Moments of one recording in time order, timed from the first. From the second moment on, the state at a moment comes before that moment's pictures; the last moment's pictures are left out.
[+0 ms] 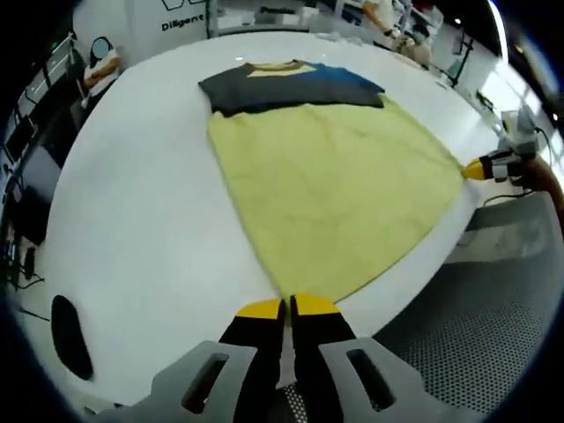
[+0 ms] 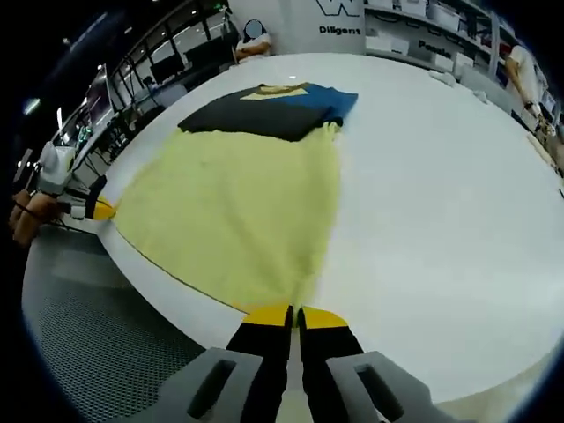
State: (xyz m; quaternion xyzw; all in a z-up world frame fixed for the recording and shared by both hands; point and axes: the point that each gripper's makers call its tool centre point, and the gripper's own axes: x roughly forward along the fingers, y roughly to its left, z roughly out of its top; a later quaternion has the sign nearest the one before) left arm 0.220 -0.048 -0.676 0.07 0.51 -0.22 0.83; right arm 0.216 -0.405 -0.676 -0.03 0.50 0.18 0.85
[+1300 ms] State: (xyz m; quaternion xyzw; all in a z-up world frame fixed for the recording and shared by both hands) left arm 0.179 -0.051 -0.679 0.10 0.56 -0.26 0.78; right arm 0.173 -0.404 -0.668 -0.10 0.55 0.23 0.80
